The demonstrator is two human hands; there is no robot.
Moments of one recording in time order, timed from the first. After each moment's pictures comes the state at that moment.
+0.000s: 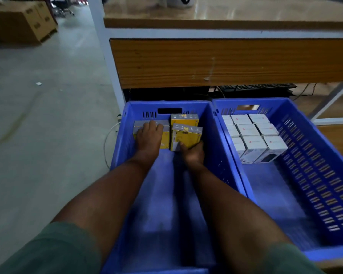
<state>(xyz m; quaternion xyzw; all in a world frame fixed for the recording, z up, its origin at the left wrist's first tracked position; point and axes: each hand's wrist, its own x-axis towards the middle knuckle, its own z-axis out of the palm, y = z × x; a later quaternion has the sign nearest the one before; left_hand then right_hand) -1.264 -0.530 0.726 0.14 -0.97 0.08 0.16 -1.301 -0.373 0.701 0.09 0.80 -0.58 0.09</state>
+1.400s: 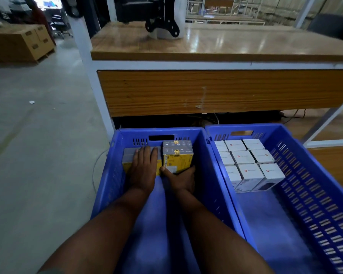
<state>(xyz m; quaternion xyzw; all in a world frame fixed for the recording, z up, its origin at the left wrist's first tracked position) -1.292 -0.529 0.685 0.13 -0.98 0.06 0.16 -1.317 -0.395 0.699 0.13 0.82 -0.54 0.10</state>
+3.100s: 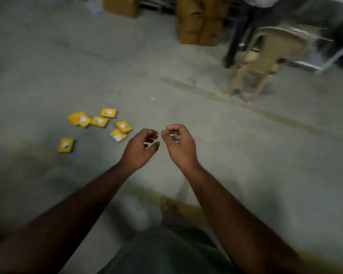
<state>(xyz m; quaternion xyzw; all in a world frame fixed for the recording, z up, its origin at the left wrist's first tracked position) -0.091 -0.227 0.661 0.77 -0.33 -0.21 0.51 -0.204 -0.334 0.712 -0.70 0.38 -0.23 0.55</state>
